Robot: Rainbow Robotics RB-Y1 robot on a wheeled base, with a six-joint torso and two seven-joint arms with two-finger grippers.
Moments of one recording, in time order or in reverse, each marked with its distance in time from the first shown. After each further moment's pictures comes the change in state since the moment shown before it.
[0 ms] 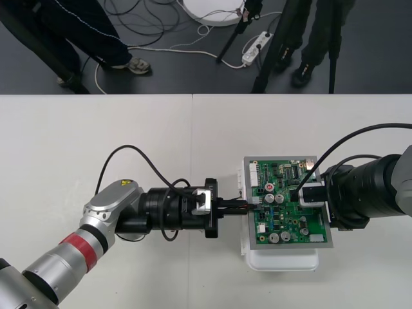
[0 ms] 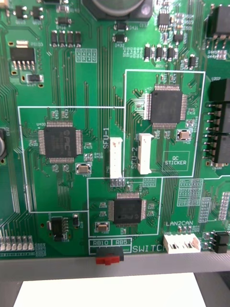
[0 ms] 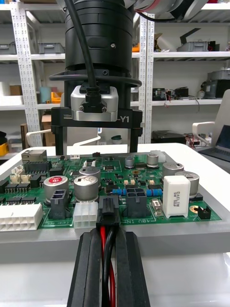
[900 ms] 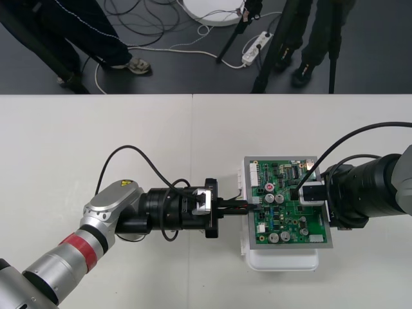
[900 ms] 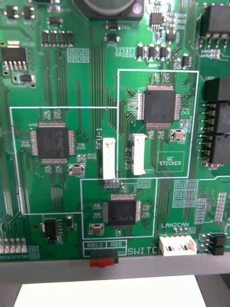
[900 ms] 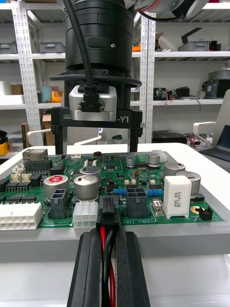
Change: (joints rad) right arm 0.000 0.000 0.000 0.013 -0.009 0.016 0.000; left arm 0.001 0.000 0.000 0.001 0.000 0.003 0.000
